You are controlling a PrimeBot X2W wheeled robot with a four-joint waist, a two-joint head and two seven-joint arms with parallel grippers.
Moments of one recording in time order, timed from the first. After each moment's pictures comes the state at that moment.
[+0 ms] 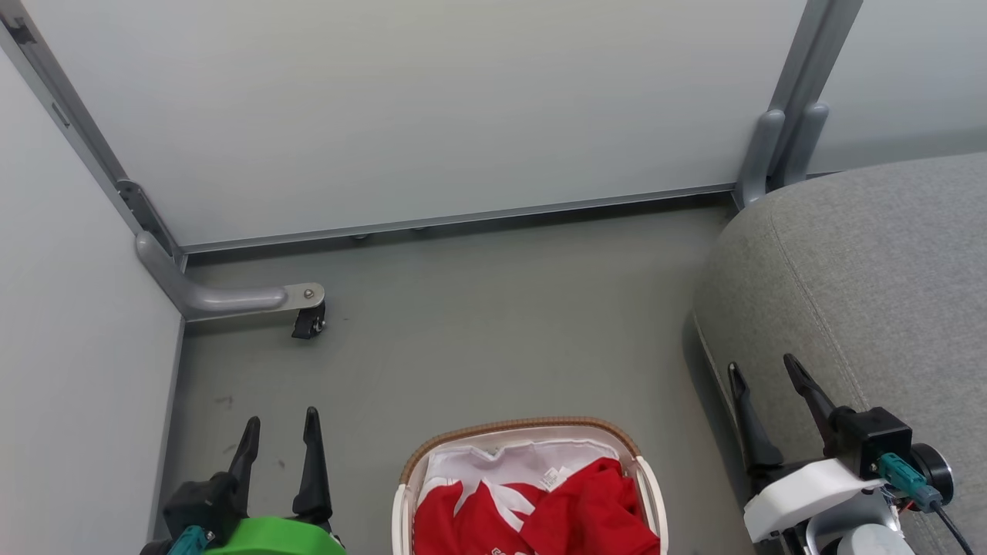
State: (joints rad) left arm 0.04 0.05 -0.11 0.23 -0.33 -0.05 -0.23; right arm -0.03 -0.05 0.01 0.18 0.13 0.13 -0.23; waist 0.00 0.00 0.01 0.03
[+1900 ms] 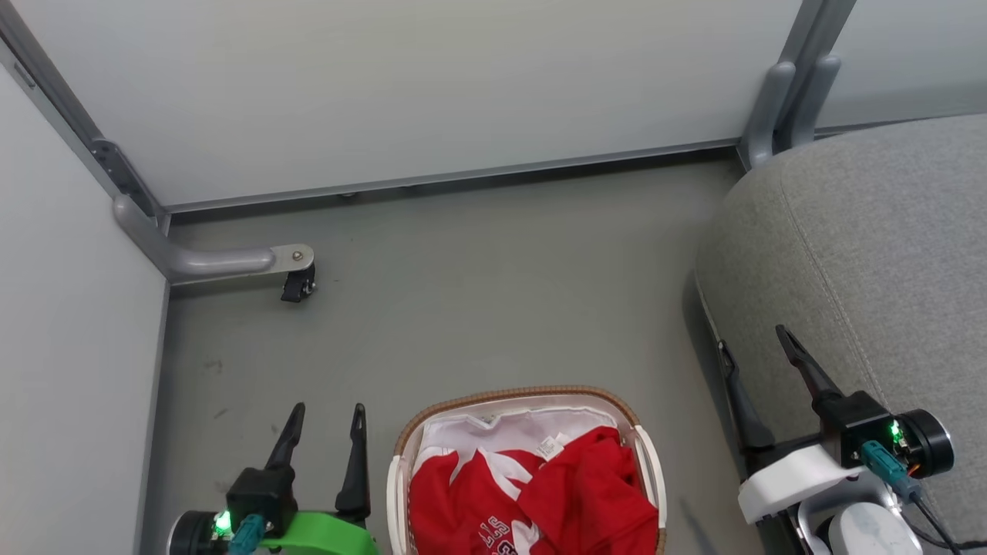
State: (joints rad) left arm 0.00 0.05 -0.18 0.28 -0.18 -0.05 -0.26; right arm -0.06 -0.05 0.02 0.16 -0.01 0.13 -0.26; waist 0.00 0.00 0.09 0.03
